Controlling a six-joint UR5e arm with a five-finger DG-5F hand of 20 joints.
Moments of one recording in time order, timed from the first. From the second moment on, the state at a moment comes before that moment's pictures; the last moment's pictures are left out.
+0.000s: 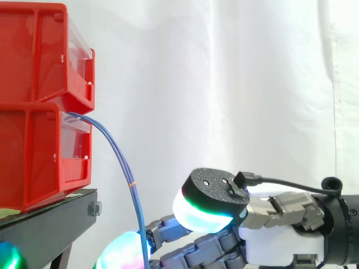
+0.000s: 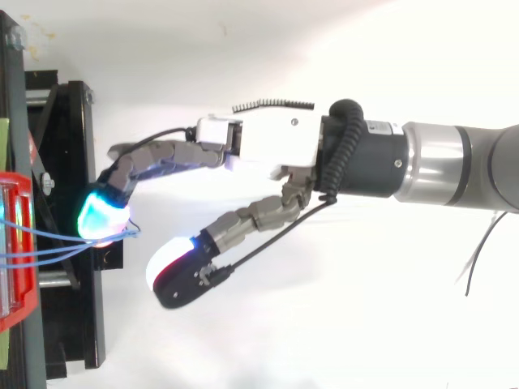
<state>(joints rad) 0.11 -2.40 -1.21 -2.67 -1.37 -0.16</state>
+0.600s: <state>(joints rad) 0.14 -2.41 -1.17 -2.70 -1.37 -0.11</state>
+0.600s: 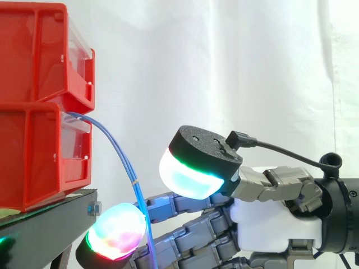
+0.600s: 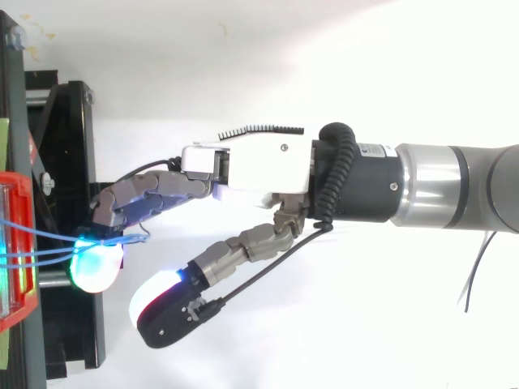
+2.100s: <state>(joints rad) 0.14 -2.44 -1.14 -2.70 -1.28 -0.22</state>
